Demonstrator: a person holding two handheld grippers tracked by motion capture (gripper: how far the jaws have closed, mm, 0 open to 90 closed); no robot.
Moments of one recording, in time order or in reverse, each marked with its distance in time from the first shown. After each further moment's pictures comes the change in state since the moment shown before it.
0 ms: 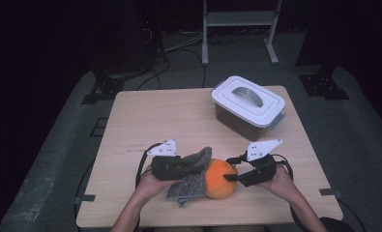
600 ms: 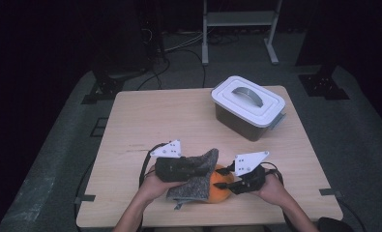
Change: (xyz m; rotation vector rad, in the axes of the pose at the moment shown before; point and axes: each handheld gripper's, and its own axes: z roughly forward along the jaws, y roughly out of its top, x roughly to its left) left arm -0.012 0.012 0.005 -0.003 -0.032 0.041; right arm 0.026 0.007 0.024 0.017 0.017 -0.181
